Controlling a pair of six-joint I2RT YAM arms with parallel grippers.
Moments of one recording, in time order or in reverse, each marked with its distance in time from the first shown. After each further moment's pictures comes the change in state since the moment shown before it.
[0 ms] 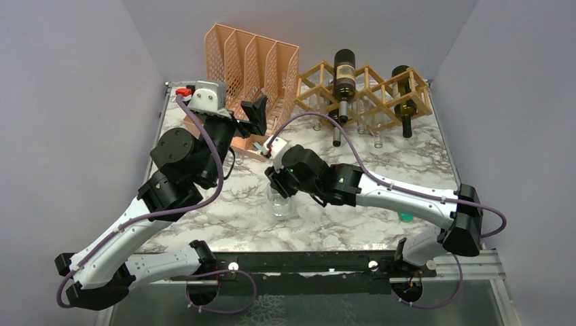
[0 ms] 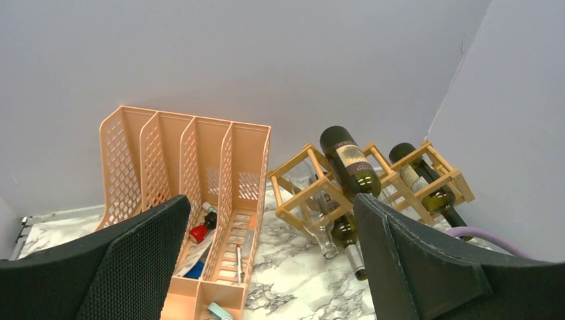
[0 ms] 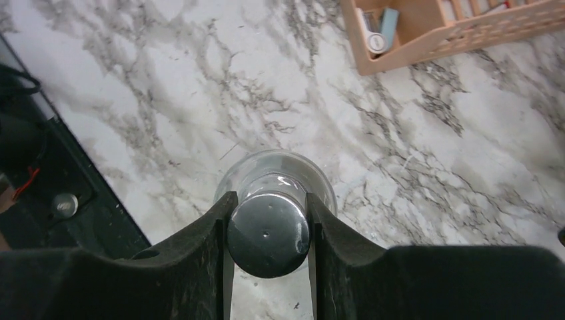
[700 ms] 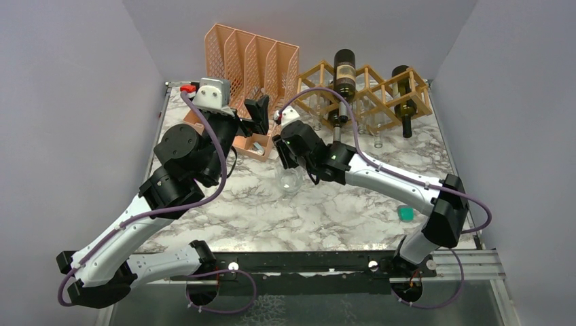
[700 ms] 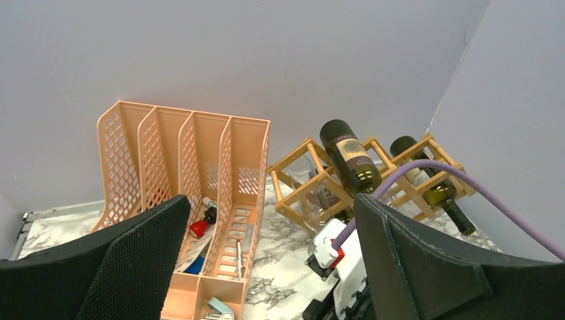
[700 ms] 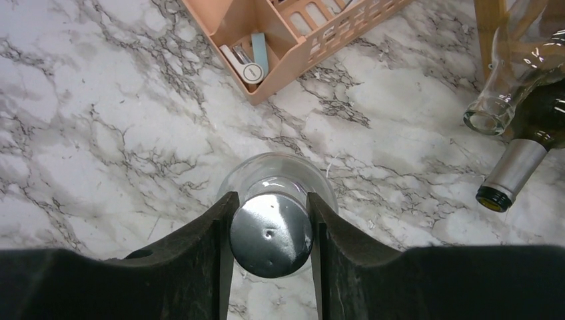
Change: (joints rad) left arm 0.000 0.037 0.041 -0.042 0.001 -0.012; right arm -0.144 0.122 0.117 -0.005 0.224 0.140
